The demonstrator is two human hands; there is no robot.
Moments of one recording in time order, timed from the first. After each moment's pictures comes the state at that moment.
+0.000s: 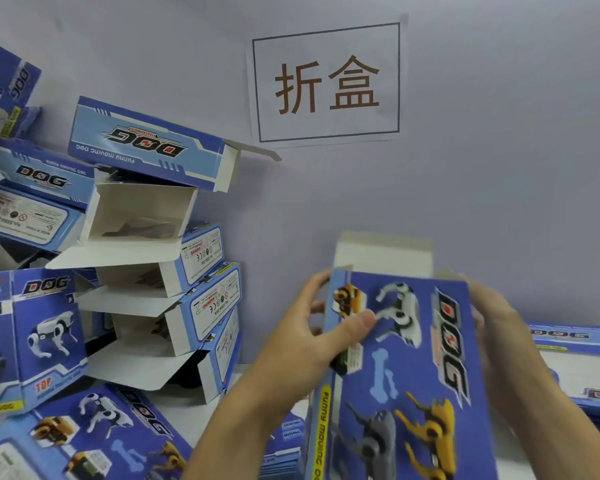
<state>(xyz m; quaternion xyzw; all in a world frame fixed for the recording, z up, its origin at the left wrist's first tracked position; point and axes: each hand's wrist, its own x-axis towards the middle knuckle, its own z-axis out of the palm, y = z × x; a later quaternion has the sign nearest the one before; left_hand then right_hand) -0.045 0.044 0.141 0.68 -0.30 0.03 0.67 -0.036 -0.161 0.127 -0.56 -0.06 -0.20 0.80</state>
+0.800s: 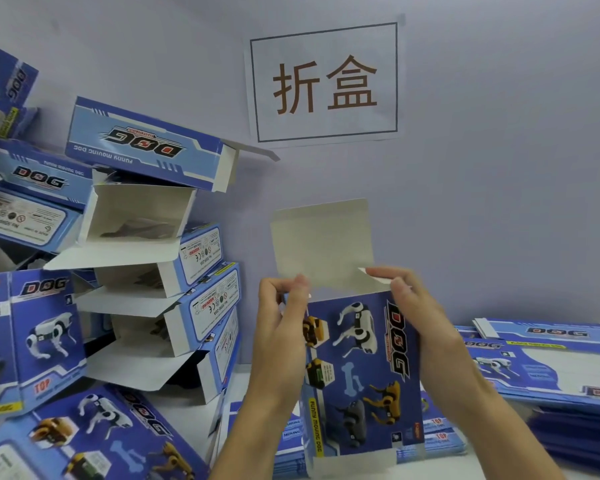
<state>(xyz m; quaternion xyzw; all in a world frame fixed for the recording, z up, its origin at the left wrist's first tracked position) -0.023 0.046 0.122 0.63 -0.19 0.24 0.71 -0.028 -0.118 0.132 -0.67 -0.20 -0.16 0.69</state>
